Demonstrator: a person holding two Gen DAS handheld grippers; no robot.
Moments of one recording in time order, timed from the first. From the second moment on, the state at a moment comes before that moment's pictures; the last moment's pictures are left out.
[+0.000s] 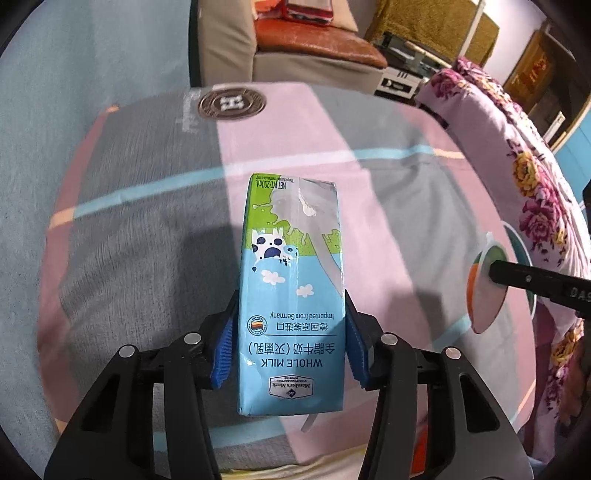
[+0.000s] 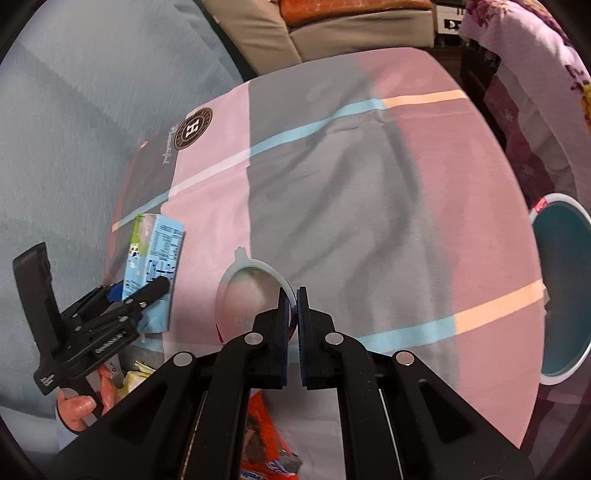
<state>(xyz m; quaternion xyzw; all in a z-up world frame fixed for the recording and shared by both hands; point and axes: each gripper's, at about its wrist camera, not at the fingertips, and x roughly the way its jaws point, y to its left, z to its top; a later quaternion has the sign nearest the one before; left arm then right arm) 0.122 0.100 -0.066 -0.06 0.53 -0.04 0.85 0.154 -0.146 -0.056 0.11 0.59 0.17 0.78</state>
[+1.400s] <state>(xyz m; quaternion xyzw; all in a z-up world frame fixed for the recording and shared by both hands) 0.127 -0.184 -0.030 0.07 0.52 -0.20 0.83 0.095 -0.390 -0.023 0.25 0.47 0.07 0.84</state>
